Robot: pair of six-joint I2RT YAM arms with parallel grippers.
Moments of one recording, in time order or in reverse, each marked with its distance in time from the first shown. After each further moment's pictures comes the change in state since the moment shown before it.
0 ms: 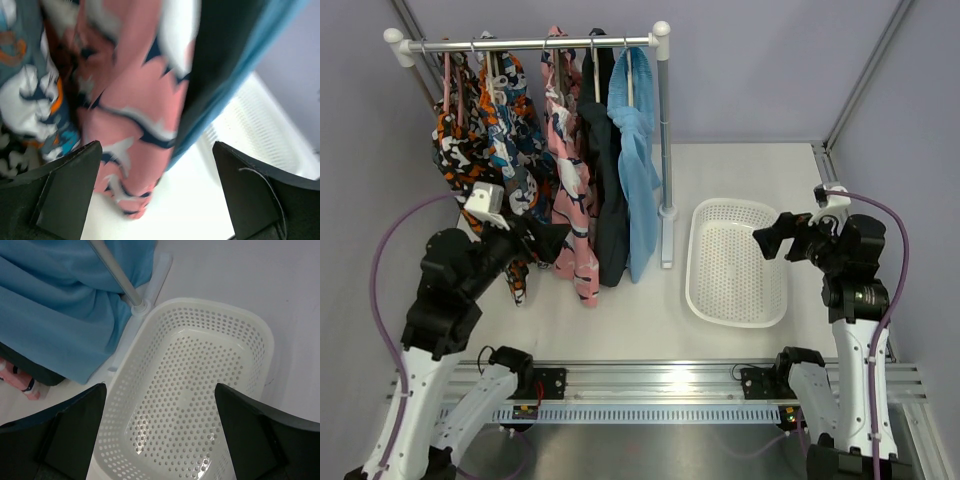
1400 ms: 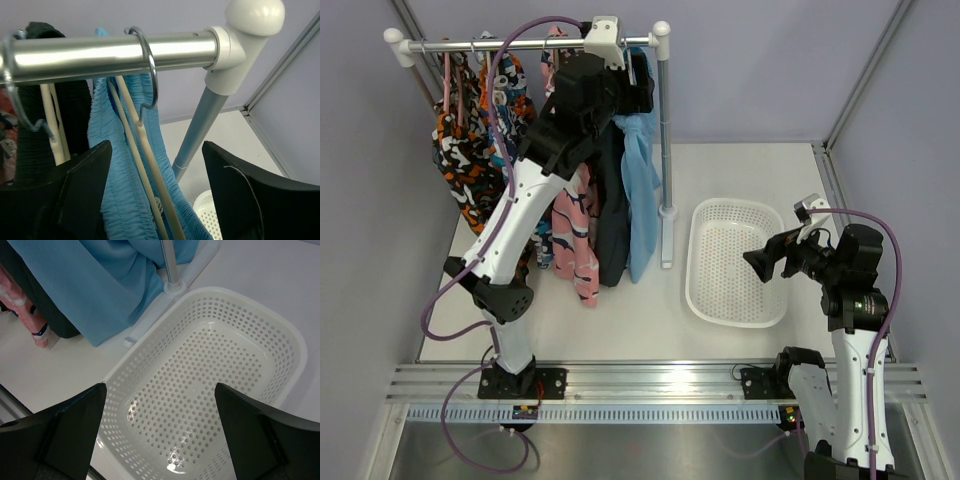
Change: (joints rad) left arm -0.327 1.234 1.387 -0.056 -0.445 0.085; right arm 0.000 -0.038 -0.024 -0.104 -0.221 -0.257
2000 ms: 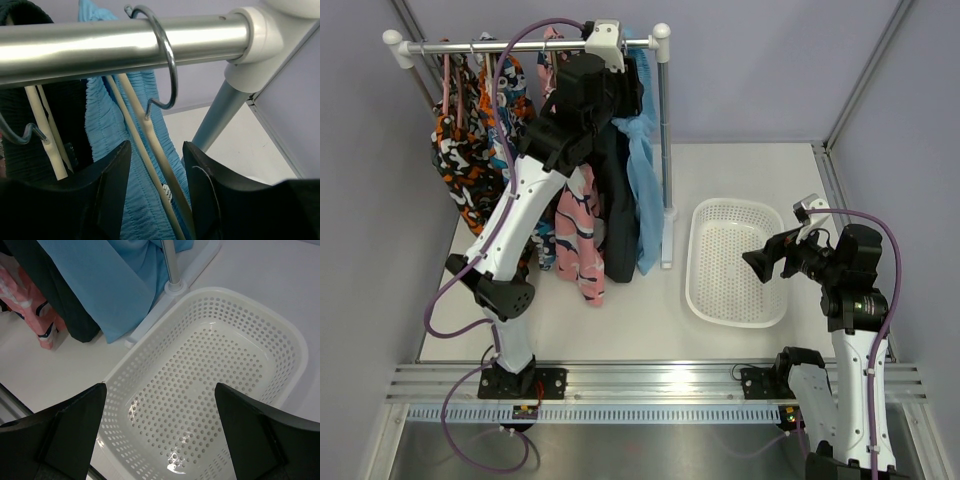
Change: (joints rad) left arm 0.026 0.025 0.006 -0.038 0.033 0.003; right arm 0.015 -0.003 0.000 0.001 0.008 0.003
